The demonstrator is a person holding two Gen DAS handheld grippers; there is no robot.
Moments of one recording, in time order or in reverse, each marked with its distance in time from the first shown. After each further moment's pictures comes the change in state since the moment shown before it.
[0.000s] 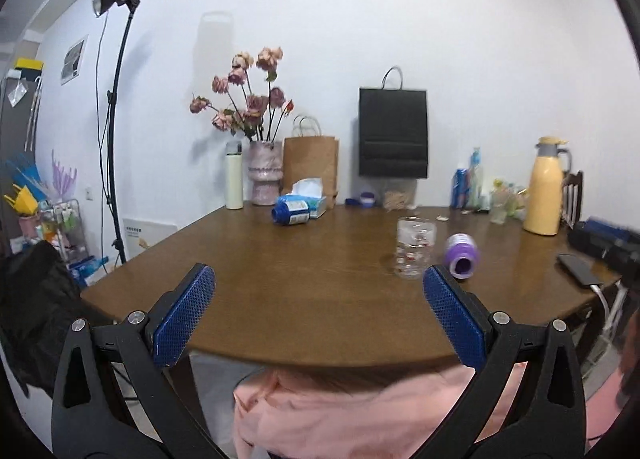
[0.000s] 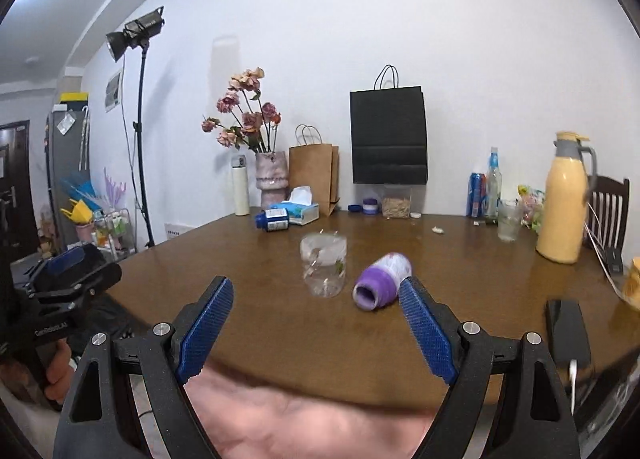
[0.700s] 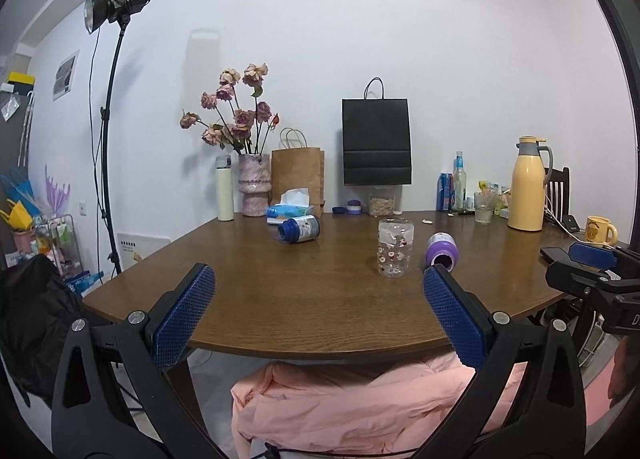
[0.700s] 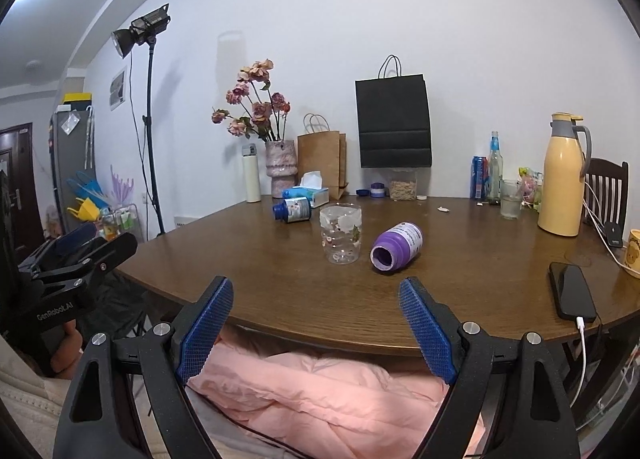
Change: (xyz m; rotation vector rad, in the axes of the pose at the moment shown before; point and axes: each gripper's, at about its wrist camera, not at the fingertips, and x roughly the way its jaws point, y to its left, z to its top) left arm -0.020 -0.007 -0.003 0.045 -0.041 -0.038; right arm -0.020 0.015 -0.026 0.010 0.024 0.006
